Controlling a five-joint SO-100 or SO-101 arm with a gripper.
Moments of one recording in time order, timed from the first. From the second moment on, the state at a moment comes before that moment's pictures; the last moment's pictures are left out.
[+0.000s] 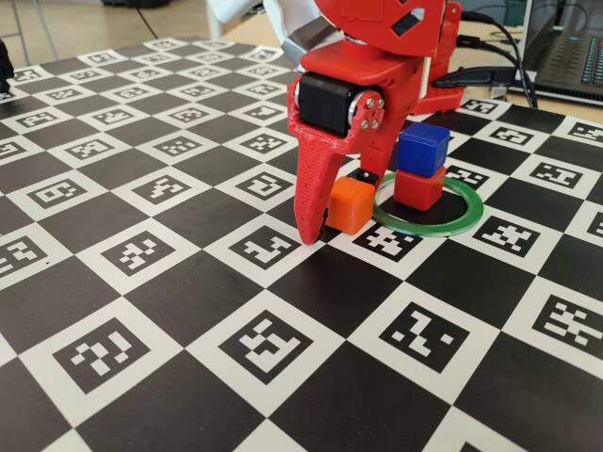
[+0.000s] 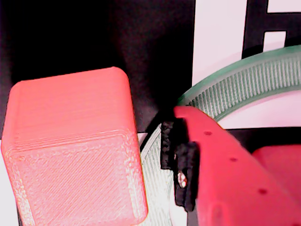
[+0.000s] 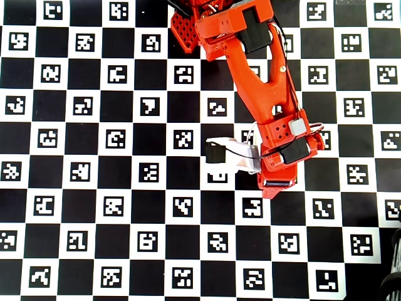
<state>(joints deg) -21.6 65.1 85.9 70.2 22.3</state>
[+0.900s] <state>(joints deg) -21.3 65.1 85.9 69.6 22.3</state>
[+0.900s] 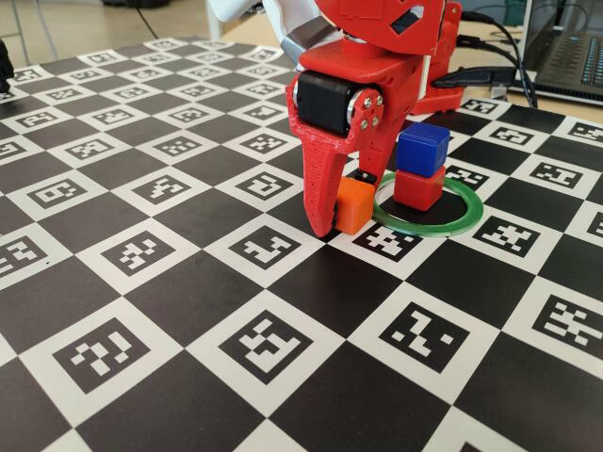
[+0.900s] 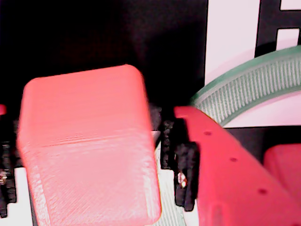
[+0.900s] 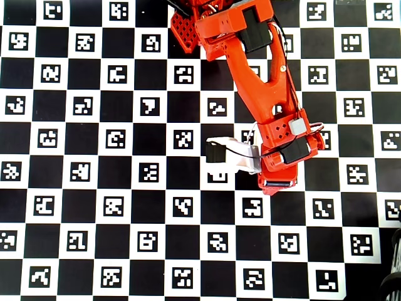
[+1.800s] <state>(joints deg) -21.0 66.4 84.7 74.2 22.3</state>
